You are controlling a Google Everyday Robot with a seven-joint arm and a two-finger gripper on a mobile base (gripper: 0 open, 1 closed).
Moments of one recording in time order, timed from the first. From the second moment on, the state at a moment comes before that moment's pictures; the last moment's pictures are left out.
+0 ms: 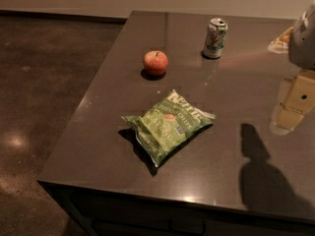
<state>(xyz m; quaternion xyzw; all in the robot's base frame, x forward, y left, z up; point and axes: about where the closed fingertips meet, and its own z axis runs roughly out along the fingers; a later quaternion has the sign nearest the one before) 0.438 -0.217 0.976 -0.60 0.78 -0.03 0.16</state>
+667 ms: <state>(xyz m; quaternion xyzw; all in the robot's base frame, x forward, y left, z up) 0.462 -0.204 0.985 -0.59 0.79 -0.02 0.17</state>
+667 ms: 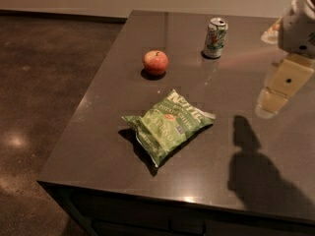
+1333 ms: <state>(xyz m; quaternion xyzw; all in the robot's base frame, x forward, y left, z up) 0.536 -0.171 0.966 -0.52 0.83 0.02 0.21</state>
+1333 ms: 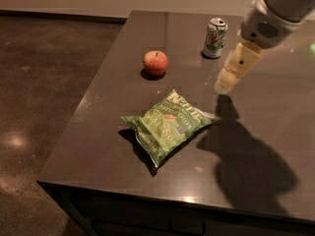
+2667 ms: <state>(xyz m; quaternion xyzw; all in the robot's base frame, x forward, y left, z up) 0.652 -0.068 0.924 -0.45 0.84 0.06 0.29</state>
